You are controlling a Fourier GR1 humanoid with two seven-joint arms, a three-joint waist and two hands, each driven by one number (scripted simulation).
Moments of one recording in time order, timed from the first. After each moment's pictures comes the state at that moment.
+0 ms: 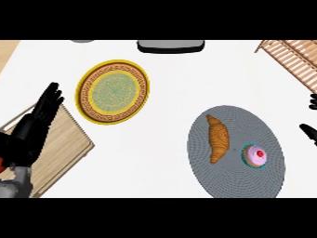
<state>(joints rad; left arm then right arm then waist) -0.08 0.39 -0.11 -1.59 0.19 0.12 0.06 -0.05 -0.59 -0.13 -1.43 -0.36 0.09 -0.13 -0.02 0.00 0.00</state>
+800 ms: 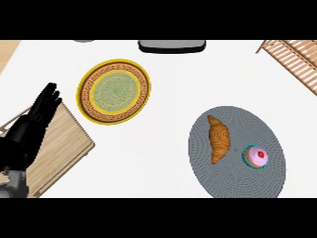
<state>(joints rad) -0.06 0.37 -0.08 -1.67 0.17 0.09 0.14 0.29 -0.74 -0.20 -1.86 -0.21 0.22 -0.02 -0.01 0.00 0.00</state>
